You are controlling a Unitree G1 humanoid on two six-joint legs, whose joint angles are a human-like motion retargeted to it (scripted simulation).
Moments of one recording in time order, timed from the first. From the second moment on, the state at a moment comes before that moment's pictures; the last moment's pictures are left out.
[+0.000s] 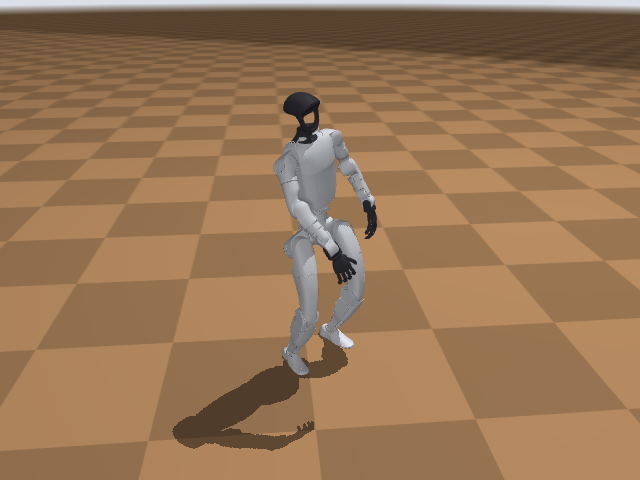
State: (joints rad) left arm -0.01 0.46 -0.74 0.98 0.33 0.00 -0.27; right arm -0.52 -0.40 0.86 1.09 -0.10 0.08 0.46; waist 0.18 0.12 -0.18; left_leg -0.47 0.06 0.13 0.81 -0.45 0.06; right_leg -0.47 -0.16 -0.12 0.78 -0.53 0.00
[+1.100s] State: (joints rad) left arm -0.17 0.29 -0.81 1.14 0.17 -0.07 -0.22; right arm -0.04 -0.44 0.68 0.55 0.67 0.01 0.45; waist -0.04 0.06 -0.13; left_leg -0.47 0.09 0.08 0.68 -0.46 0.02; right_leg -0.46 -0.12 -0.17 0.70 -0.44 -0.01
